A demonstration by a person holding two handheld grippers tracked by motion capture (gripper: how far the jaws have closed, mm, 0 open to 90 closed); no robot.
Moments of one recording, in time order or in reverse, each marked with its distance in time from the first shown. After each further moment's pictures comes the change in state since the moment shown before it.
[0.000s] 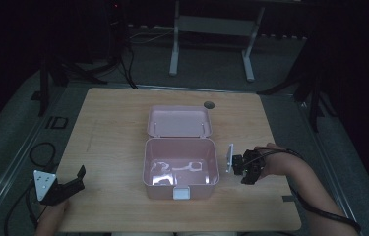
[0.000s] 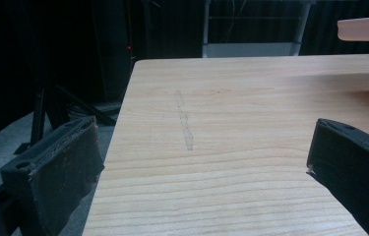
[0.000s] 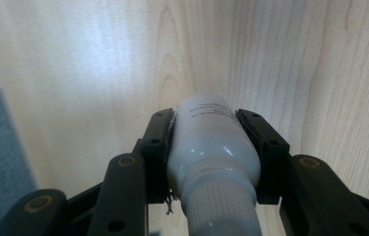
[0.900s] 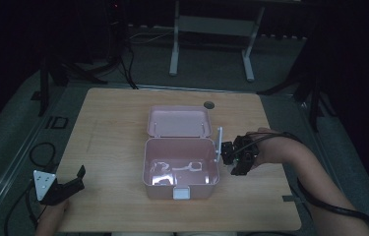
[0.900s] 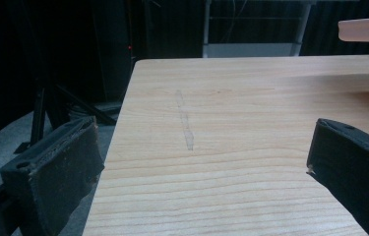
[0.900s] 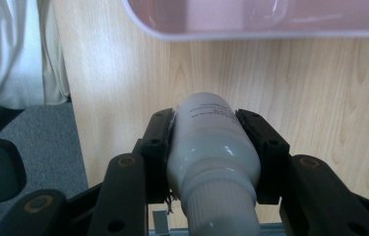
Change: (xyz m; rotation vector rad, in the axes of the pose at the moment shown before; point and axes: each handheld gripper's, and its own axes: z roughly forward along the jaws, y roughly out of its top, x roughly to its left) left arm 0.000 0.000 0.000 0.000 0.001 -0.003; right arm 0.010 0.041 -0.091 -0.045 -0.017 -0.038
